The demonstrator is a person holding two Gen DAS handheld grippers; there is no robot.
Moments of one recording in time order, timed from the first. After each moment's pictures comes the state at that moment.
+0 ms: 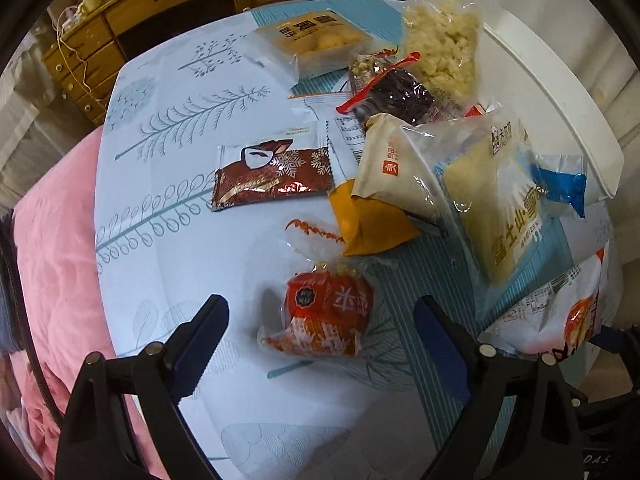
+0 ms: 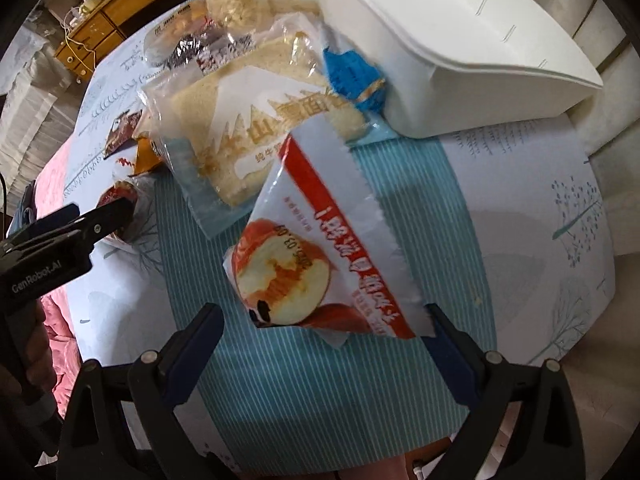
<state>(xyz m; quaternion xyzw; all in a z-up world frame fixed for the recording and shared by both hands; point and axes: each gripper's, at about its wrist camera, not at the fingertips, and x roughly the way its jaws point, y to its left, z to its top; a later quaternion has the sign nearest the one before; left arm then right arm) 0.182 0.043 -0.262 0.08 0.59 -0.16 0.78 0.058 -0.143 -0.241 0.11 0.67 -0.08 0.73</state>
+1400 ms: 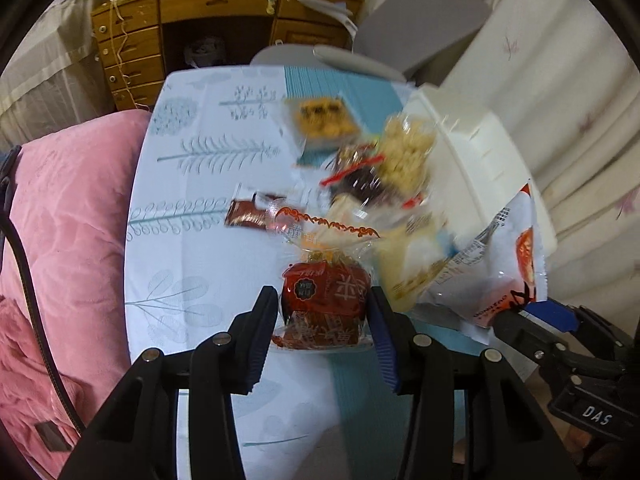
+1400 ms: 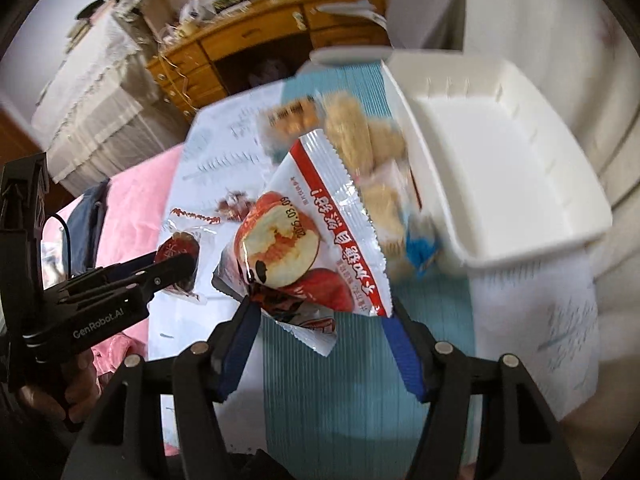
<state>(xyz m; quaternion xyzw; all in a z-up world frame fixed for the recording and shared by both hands) 0.150 0.070 -0.157 -0.07 0.55 -0.14 0.82 0.087 -0.145 -0.120 0.08 0.55 0.06 0.83</state>
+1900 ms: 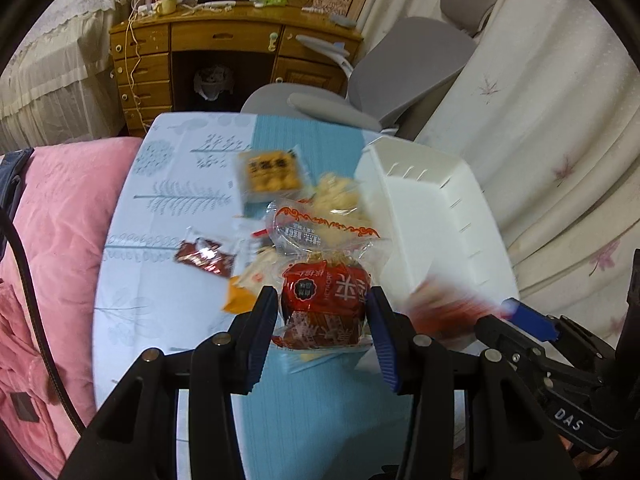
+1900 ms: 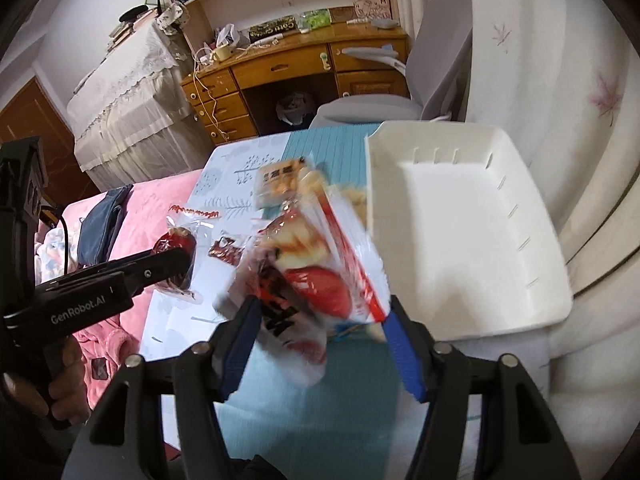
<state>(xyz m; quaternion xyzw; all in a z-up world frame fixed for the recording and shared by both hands) 0.142 -0.016 -0.098 -0.11 0.50 -0.11 0.85 0.100 -0.228 -0.077 0.05 0.50 0.11 0.86</state>
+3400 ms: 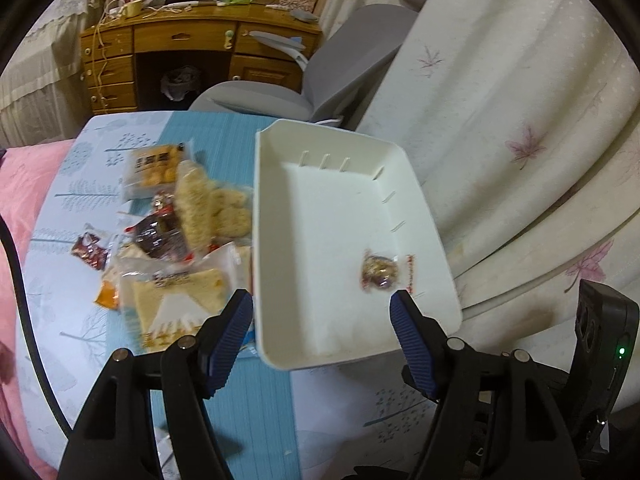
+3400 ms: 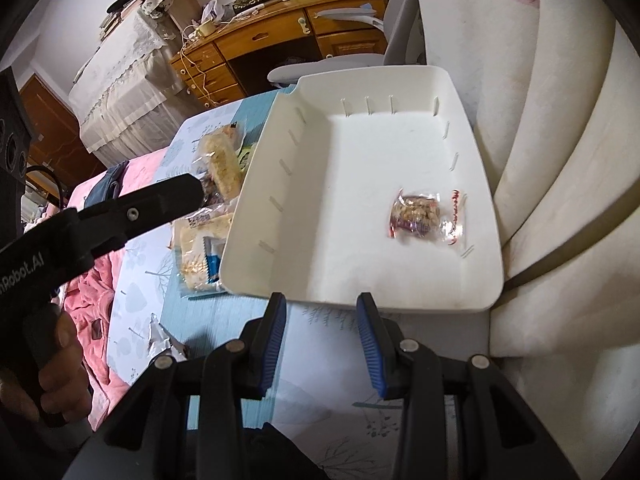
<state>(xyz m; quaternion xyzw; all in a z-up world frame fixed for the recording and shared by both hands) 0.143 -0.164 -0.109 -0.12 0.50 -0.13 0.85 0.104 -0.357 -0.124 0.07 0.57 0.14 0.81</state>
